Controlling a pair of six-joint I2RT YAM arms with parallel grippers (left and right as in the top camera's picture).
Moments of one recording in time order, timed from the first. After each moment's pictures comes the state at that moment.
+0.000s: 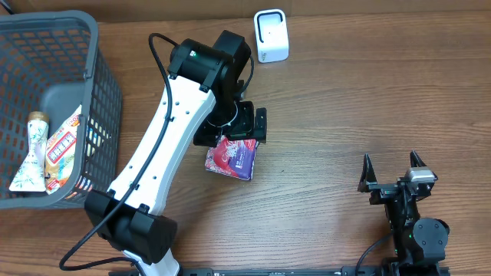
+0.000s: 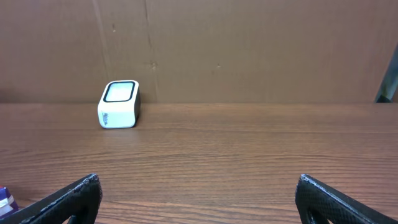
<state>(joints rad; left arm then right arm) -0.44 1.84 1.95 -1.68 0.24 -0.45 0.05 0.01 0.02 -0.03 -0.02 0.03</state>
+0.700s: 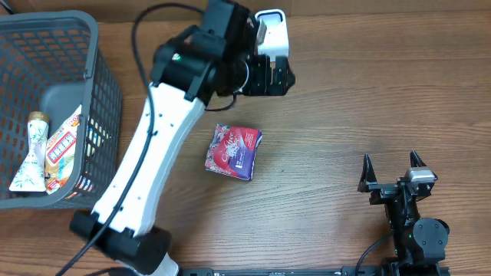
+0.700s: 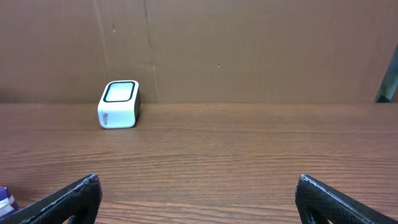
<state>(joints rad) -0.44 1.78 2.03 -1.20 0.32 -0.41 0.05 0.01 0.02 -0.03 -0.02 0.03</state>
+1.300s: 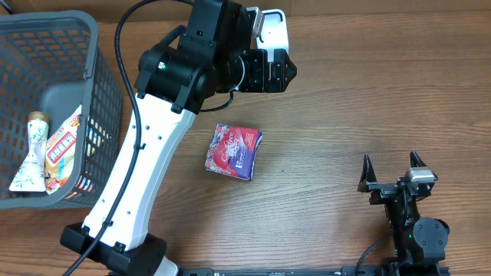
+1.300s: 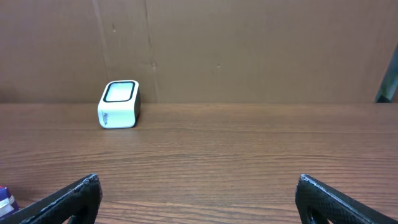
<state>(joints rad) -0.44 1.73 2.05 -1.17 0.32 -0.41 0.05 0.01 0.02 -0.03 -0.02 0.03</state>
